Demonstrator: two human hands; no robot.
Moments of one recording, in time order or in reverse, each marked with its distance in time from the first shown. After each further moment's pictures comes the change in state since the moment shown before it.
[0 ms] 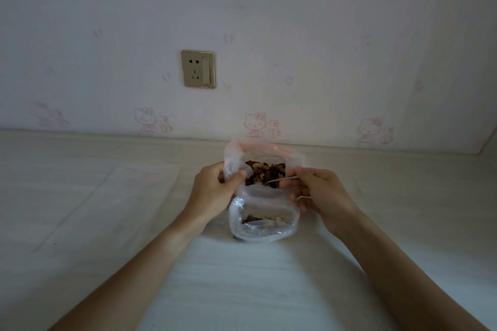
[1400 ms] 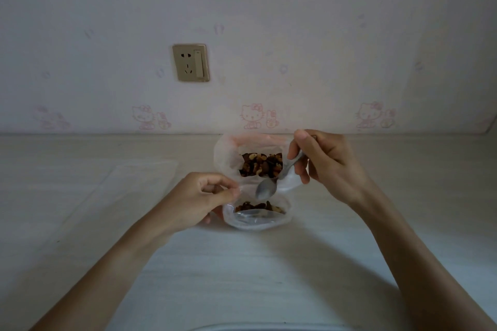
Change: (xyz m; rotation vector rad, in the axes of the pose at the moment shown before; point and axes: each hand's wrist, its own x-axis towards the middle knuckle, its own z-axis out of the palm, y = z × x) left_hand -0.038 0.021 -0.045 0.029 -0.382 -0.125; right_hand -0.031 -0.044 -0.011 -0.322 -0.198 -0.632
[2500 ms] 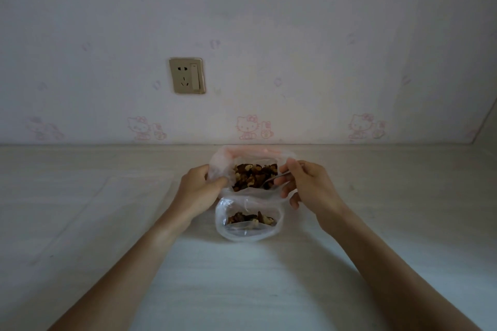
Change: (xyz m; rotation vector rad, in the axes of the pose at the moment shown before) left_hand 0.060 -0.008 0.010 0.069 0.327 -0.064; right_hand 0.003 0.037 0.024 0.163 0.225 0.533
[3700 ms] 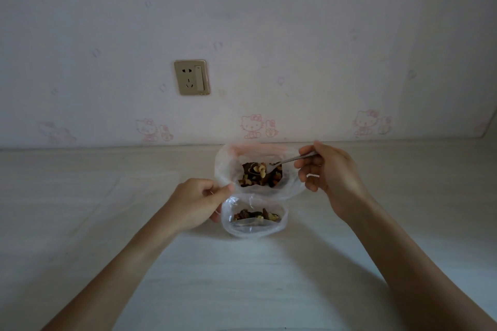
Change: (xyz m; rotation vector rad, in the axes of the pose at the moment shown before) left_hand -0.042 0.012 -0.029 0.191 -0.162 -0.021; right_hand 0.002 -0.021 -0.021 0.311 0.035 0.008
